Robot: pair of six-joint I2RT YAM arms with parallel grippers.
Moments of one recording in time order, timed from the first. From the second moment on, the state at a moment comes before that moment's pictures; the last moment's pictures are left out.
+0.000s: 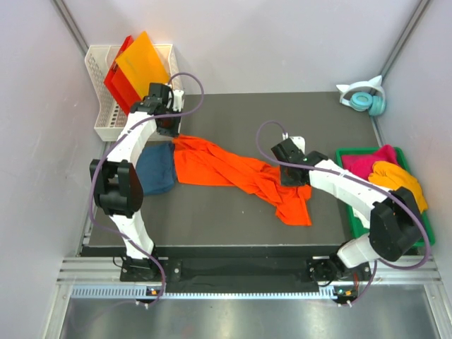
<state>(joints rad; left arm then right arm) -0.13 1.87 1.70 -0.80 0.09 0.09 0.61 1.45 1.05 -0.70 0.38 0.54</state>
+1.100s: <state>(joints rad) -0.13 1.85 1.66 -0.80 0.09 0.09 0.56 1.53 0.93 -0.64 0.33 0.55</state>
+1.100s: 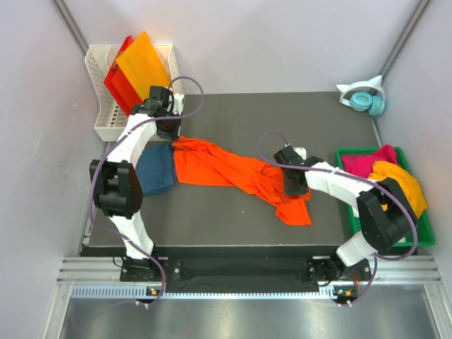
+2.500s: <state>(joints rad) -0.11 1.09 1.95 -0.90 -0.02 0.11 0.53 1.13 2.10 -1.05 0.64 0.27</state>
